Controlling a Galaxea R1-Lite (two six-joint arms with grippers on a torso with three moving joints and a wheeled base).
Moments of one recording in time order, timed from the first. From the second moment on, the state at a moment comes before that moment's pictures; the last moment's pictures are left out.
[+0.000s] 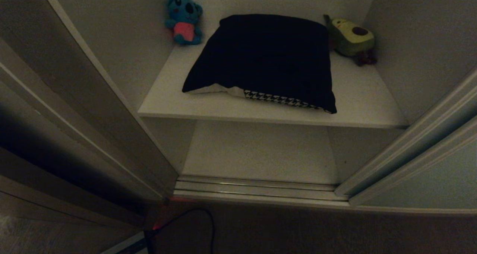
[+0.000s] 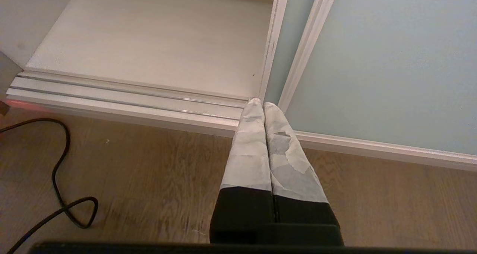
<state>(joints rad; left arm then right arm) -0.02 0.00 -0.01 0.02 -0.02 0.08 0.00 0.00 0.00 0.01 0.01 -0.02</state>
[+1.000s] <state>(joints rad) -0.02 0.00 -0.01 0.02 -0.02 0.09 0.00 0.00 0.00 0.01 0.01 -0.02</state>
